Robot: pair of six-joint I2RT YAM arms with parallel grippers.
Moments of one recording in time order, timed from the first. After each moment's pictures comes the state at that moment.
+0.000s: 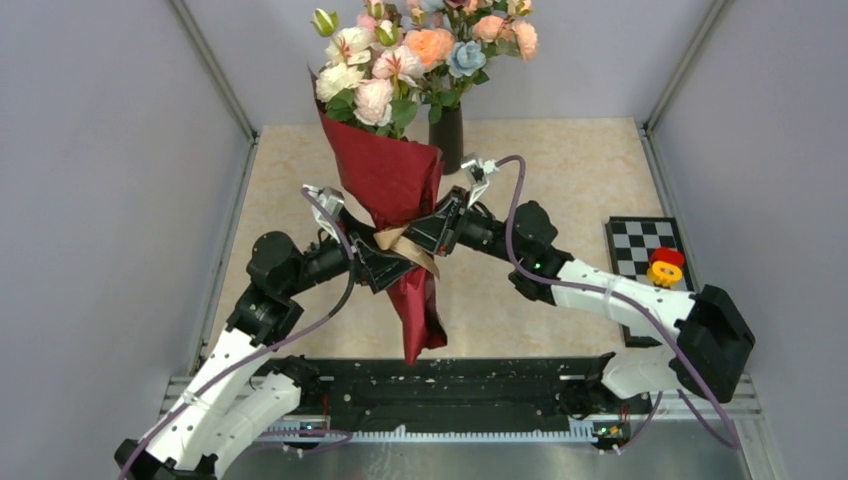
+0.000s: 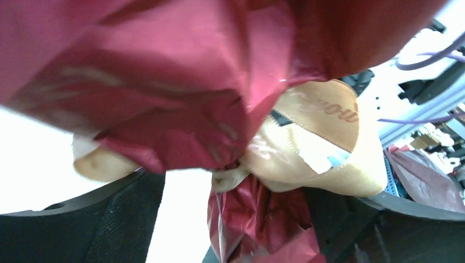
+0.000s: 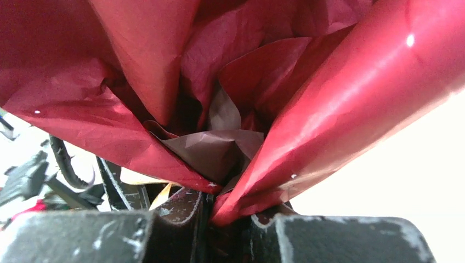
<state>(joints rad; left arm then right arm) -0.48 0.68 0.71 0.09 0.66 -0.60 0.91 1.34 0.91 0.77 -0.38 0.74</state>
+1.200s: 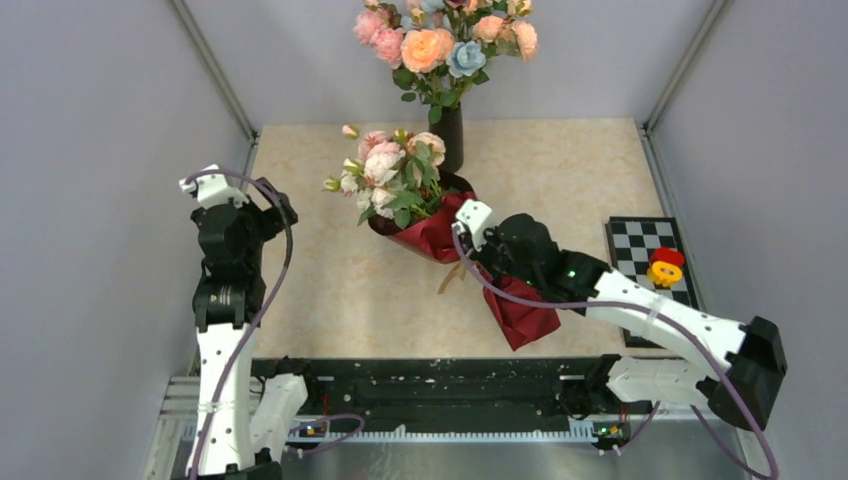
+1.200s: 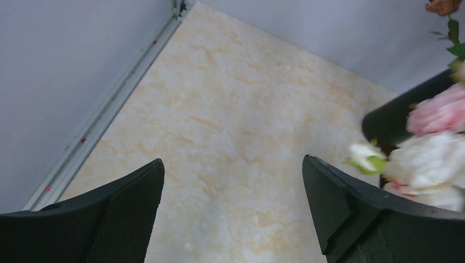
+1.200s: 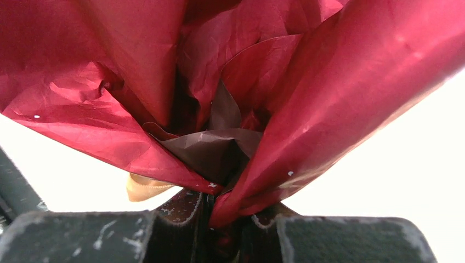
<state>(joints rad) 0.10 0.78 0.96 -0.43 -0.12 -0.33 0.91 1.08 0.91 -0.29 0.13 -0.19</state>
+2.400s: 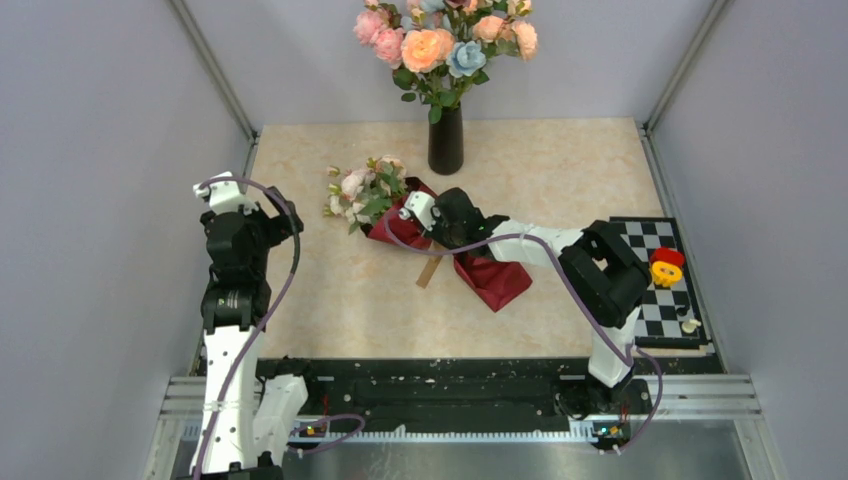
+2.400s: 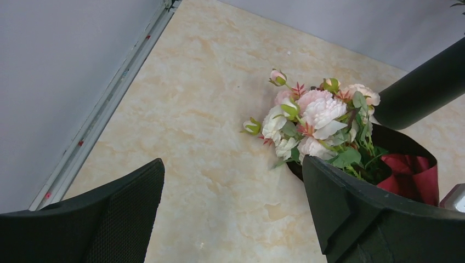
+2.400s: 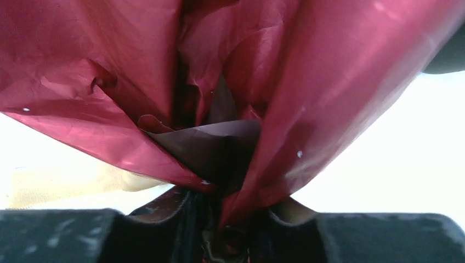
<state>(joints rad) 0.10 0.72 0.85 -0.34 -0.11 -0.26 0.78 1.89 1.21 -0.04 0.06 -0.43</state>
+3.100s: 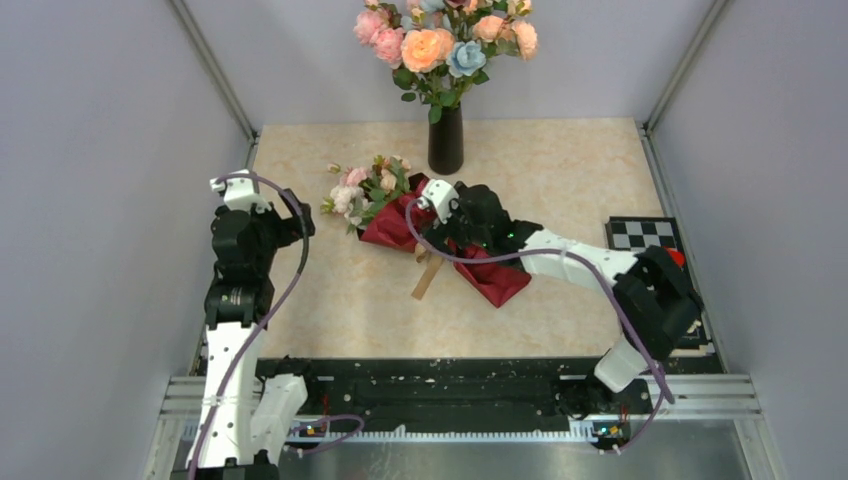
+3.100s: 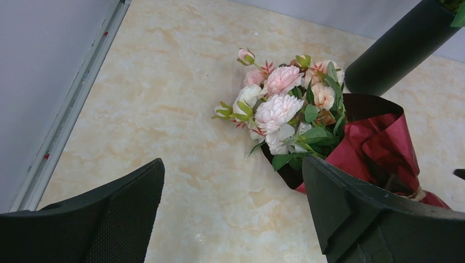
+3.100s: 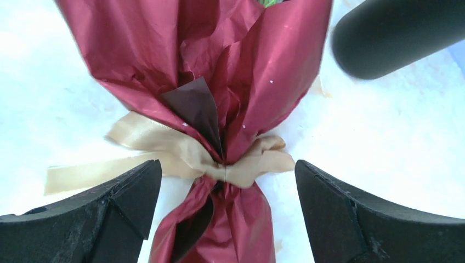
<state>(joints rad) 0.07 0.73 0.83 -0.33 0.01 -0.23 0.77 1.66 1.08 0.03 0.02 -0.34</state>
